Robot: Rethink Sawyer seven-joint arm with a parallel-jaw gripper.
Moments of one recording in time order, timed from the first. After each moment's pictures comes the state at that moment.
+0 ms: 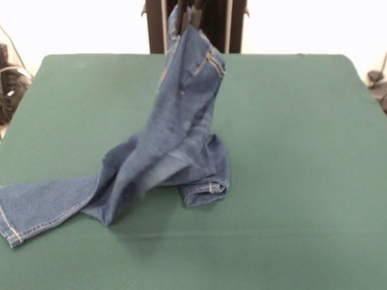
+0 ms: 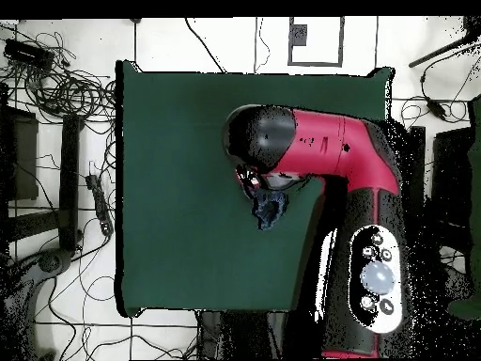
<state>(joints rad) -0.16 -0.68 -0.03 1.26 -0.15 1.21 1.18</state>
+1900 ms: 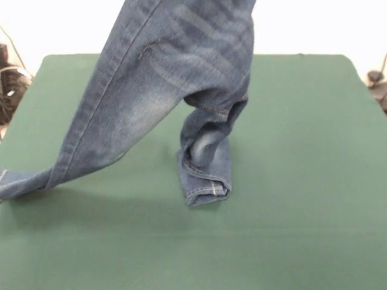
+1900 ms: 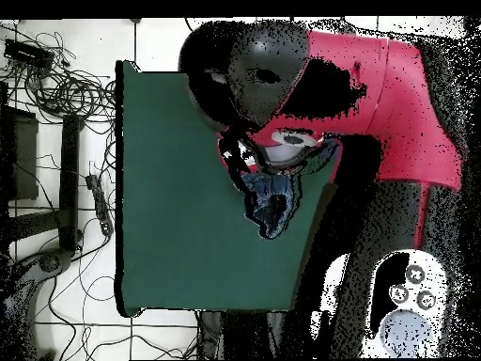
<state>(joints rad) -0.13 -0.76 -0.04 0.95 -0.16 1.66 1.18</state>
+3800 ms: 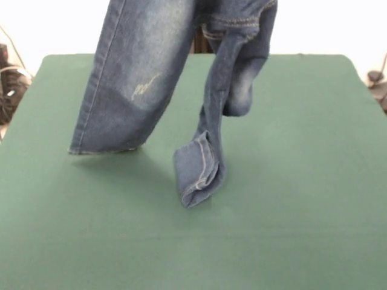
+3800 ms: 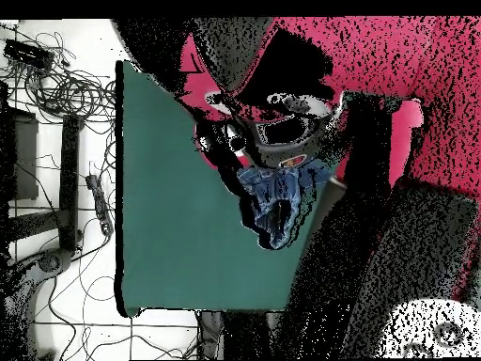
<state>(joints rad) -0.10 -0.75 -0.03 0.62 -0.22 2.01 1.18</state>
